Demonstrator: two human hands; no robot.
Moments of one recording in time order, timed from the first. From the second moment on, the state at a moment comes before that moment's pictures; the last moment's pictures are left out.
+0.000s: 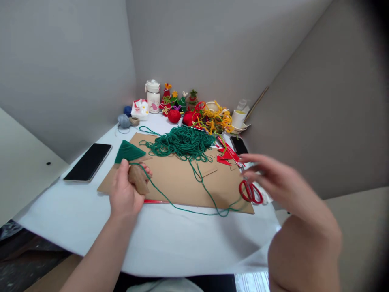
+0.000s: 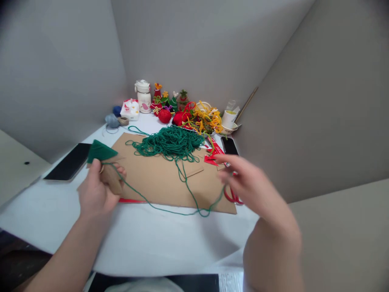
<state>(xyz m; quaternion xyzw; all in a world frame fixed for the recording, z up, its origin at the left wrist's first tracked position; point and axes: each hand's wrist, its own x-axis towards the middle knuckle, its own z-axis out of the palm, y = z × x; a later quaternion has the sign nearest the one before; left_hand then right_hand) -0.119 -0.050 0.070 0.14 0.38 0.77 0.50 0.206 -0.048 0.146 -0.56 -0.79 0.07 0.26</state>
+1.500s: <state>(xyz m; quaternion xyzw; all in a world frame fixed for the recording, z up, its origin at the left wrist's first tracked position) -0.083 -0.063 0.054 0.29 0.50 0.58 0.58 0.087 -0.043 0.064 -0.47 -0.58 0.55 0.37</state>
